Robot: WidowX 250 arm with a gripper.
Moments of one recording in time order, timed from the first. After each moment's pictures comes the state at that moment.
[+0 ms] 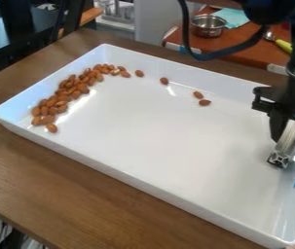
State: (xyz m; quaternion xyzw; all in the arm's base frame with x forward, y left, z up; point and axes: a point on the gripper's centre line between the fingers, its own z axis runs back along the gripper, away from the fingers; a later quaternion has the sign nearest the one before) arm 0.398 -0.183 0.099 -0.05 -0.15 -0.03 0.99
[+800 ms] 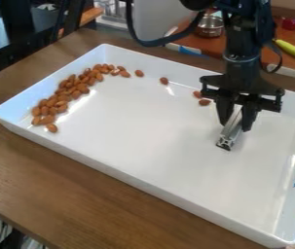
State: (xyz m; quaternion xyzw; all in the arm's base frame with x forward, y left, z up) arm 0.405 -0.094 0.090 -0.03 -0.12 0.03 0.99
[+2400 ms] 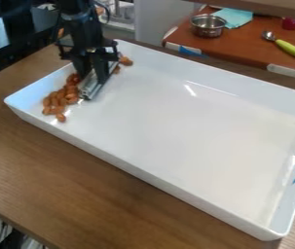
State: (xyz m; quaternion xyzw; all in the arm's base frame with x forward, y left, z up) arm 0.385 0.127 0.098 -0.05 -0.10 0.13 0.99
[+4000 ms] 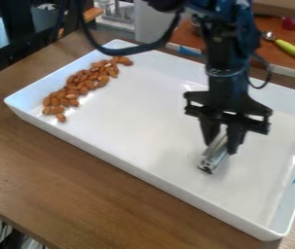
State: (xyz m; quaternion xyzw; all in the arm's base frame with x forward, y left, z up) arm 0.347 -0.122 0.095 -0.08 -0.10 -0.04 0.99
